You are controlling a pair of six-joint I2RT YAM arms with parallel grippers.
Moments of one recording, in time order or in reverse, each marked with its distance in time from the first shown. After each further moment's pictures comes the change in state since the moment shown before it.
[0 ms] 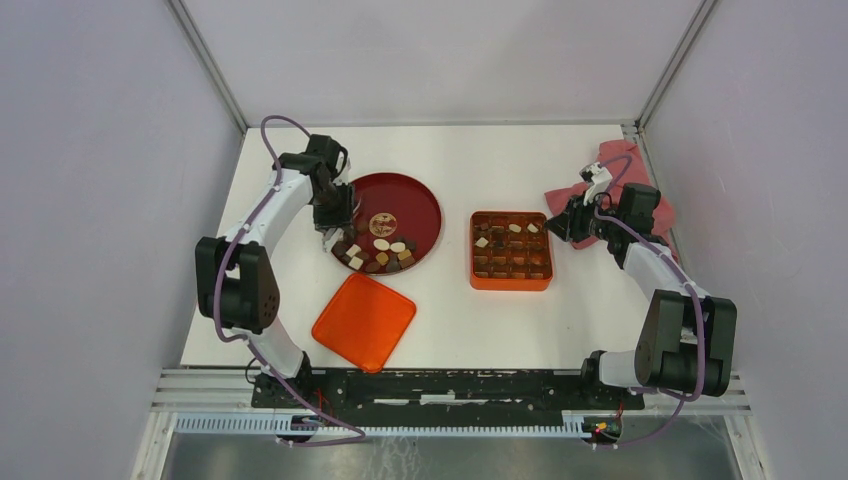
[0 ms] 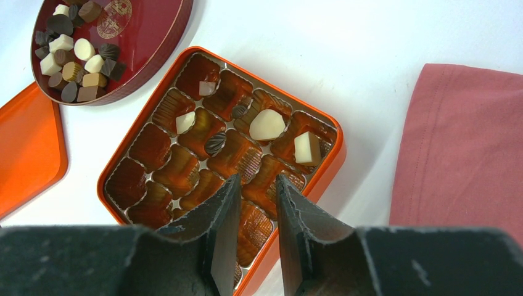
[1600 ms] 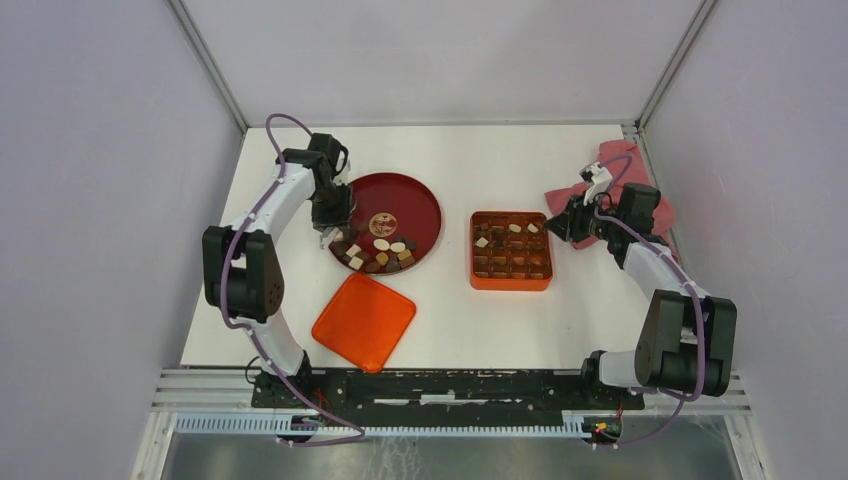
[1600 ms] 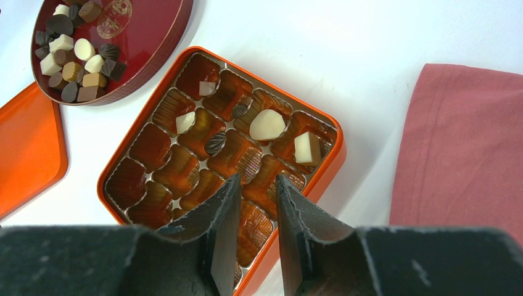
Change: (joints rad) left arm 0.016 0.073 0.050 -0.039 -0.033 0.043; right arm 0.000 0.000 0.000 0.000 0.000 0.000
